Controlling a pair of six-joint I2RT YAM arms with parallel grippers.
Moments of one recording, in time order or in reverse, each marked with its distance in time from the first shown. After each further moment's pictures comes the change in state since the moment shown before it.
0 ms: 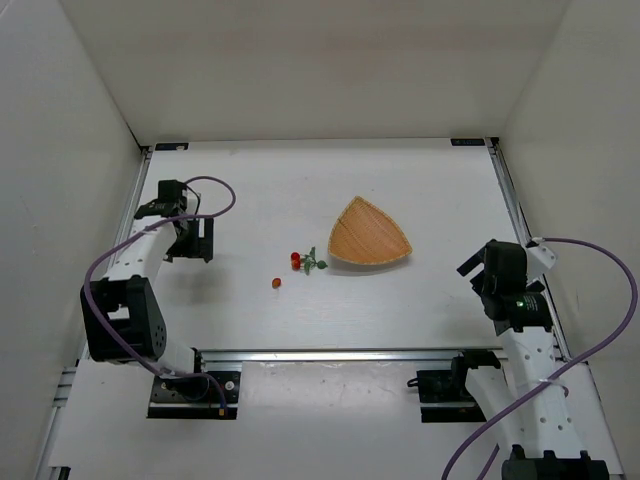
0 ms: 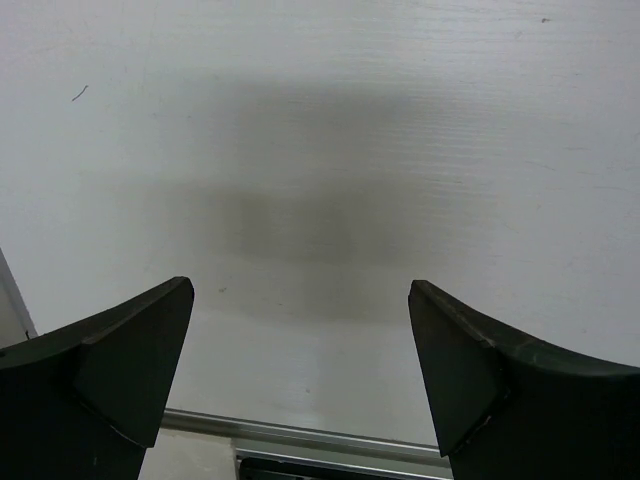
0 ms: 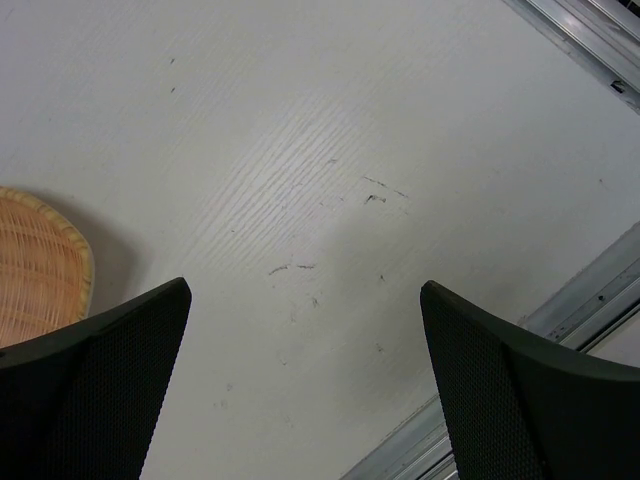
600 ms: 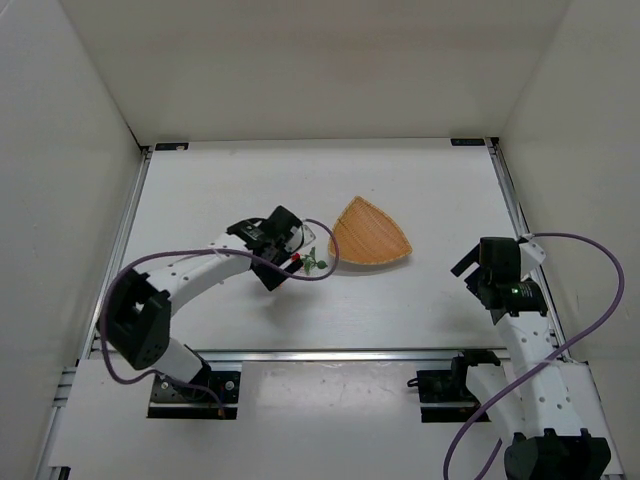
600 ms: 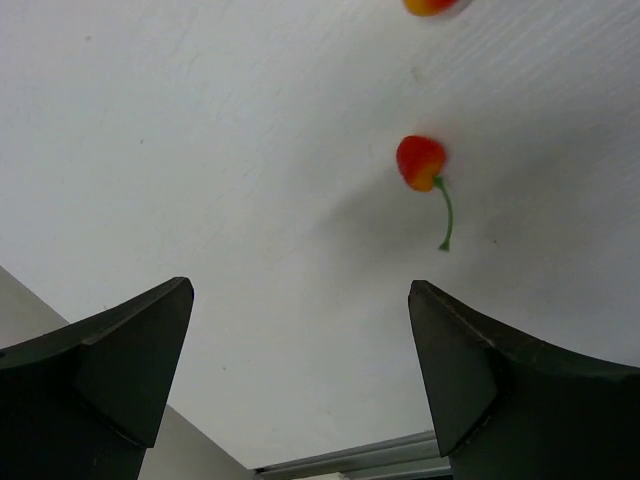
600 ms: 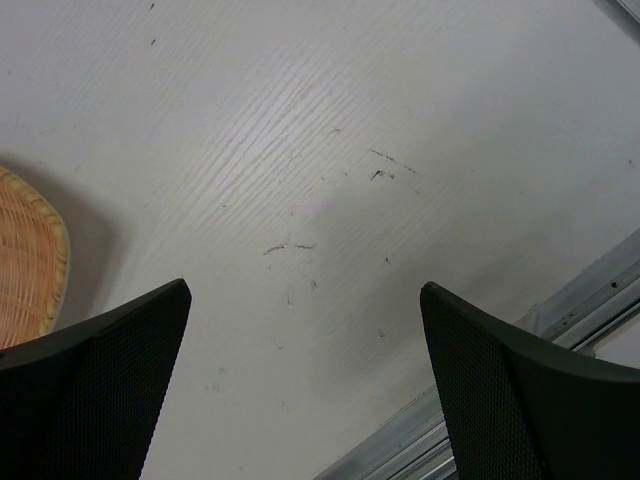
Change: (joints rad) left arm -0.727 -0.018 -0.004 0.007 -0.189 0.217; right arm 0.000 0.091 0.000 0.003 -0.055 -0.005
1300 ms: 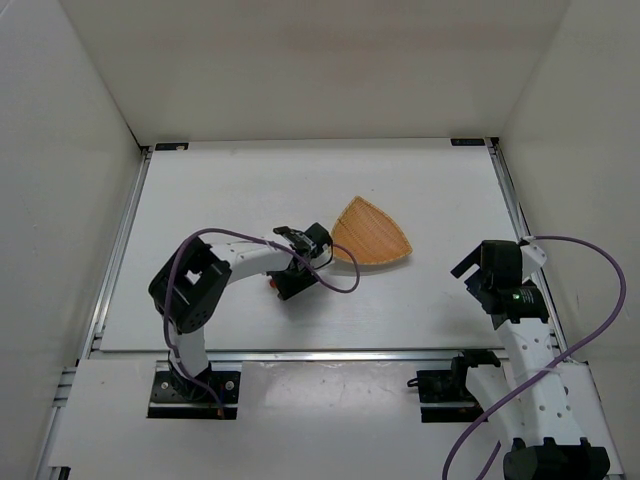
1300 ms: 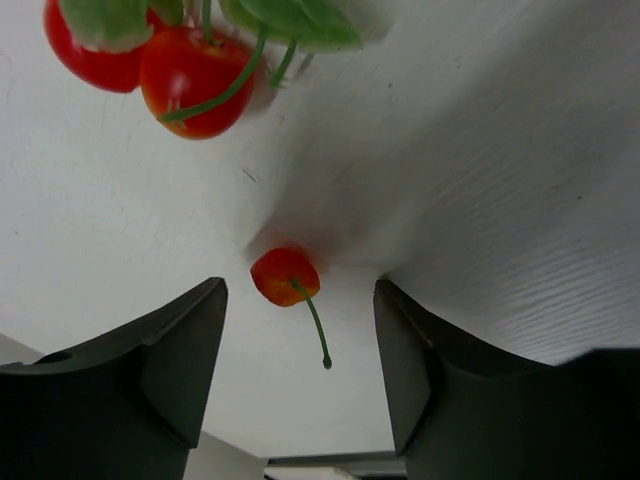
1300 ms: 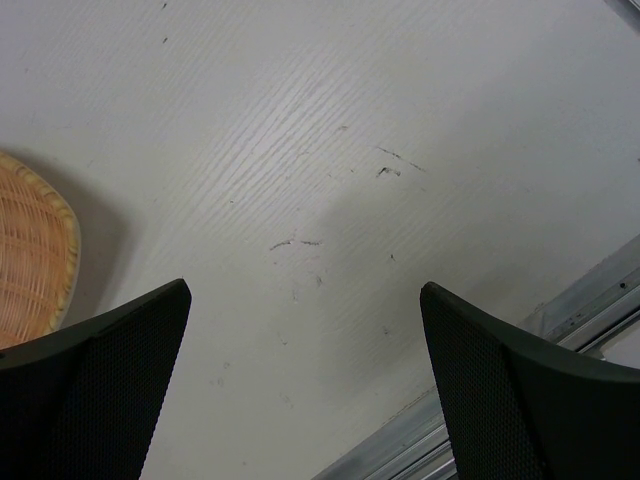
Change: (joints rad) left arm -0.135 0.357 0.086 0.000 0.004 -0.014; right arm 0.000 -0.041 -0.011 -0.003 -0.016 0.001
